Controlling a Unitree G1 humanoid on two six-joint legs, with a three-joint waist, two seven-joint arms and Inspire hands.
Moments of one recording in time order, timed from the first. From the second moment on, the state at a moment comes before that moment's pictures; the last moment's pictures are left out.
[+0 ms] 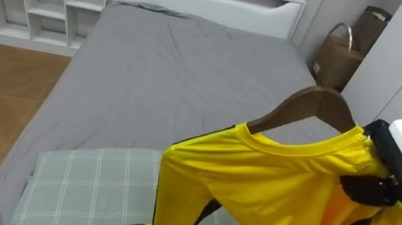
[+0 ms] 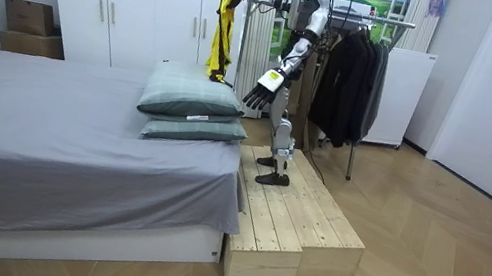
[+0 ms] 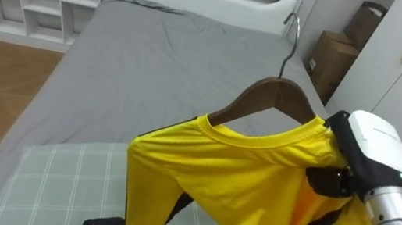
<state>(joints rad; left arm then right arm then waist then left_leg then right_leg) 0.23 0.30 0.04 0.98 0.48 -0.04 0.34 -0.07 -0.62 -0.06 0.03 -0.55 -0.05 0.04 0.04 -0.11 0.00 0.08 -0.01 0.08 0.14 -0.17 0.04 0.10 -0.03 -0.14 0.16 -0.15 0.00</state>
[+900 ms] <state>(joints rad) 0.24 0.30 0.06 1.00 0.47 -0.01 0.27 -0.02 -0.58 -0.06 0.03 -0.51 -0.04 0.04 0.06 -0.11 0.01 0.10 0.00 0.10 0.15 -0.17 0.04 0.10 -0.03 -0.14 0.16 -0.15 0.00</state>
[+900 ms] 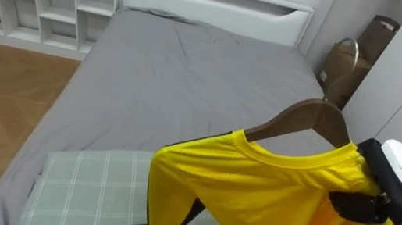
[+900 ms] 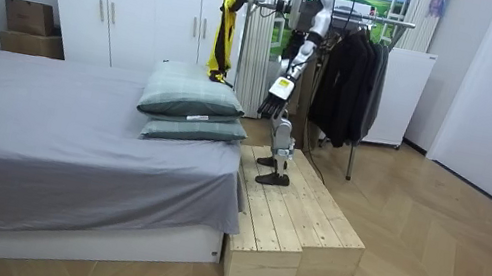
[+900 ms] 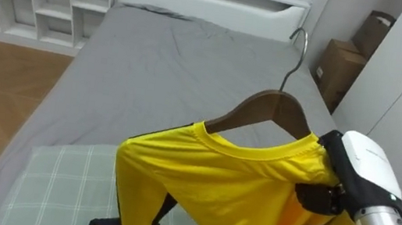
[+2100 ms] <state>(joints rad) 0.22 0.24 0.12 1.17 0.23 0.17 0.29 -0.12 -0.40 0.10 0.07 -0.39 0.08 0.03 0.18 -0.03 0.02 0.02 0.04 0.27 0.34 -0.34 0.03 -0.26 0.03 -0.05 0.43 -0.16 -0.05</state>
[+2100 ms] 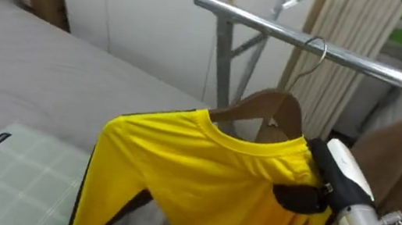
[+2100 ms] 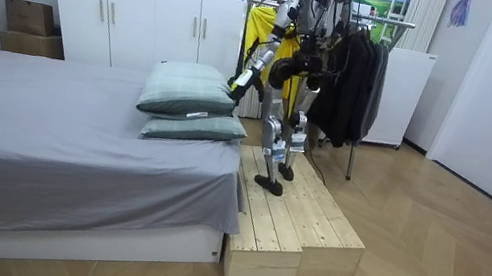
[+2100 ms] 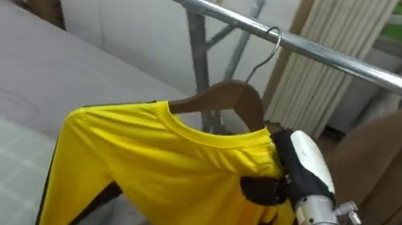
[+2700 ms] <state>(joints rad) 0.19 0.24 0.18 1.05 0.23 0.27 0.34 -0.15 -0.37 0.13 0.04 -0.41 0.08 0.03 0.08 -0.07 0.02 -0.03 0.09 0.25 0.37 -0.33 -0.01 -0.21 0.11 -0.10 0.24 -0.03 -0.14</state>
